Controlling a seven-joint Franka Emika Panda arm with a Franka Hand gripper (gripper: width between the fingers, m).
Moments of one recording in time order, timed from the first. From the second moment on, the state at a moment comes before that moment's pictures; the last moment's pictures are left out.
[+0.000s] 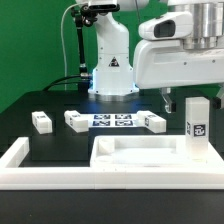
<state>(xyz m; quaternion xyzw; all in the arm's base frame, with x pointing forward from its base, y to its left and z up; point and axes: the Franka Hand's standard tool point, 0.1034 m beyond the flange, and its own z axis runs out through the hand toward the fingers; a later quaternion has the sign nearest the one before) 0.659 0.094 0.118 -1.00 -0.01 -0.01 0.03</state>
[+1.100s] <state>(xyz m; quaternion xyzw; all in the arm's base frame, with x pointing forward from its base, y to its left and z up) 0.661 0.092 0.116 -0.92 0.38 0.00 0.06</state>
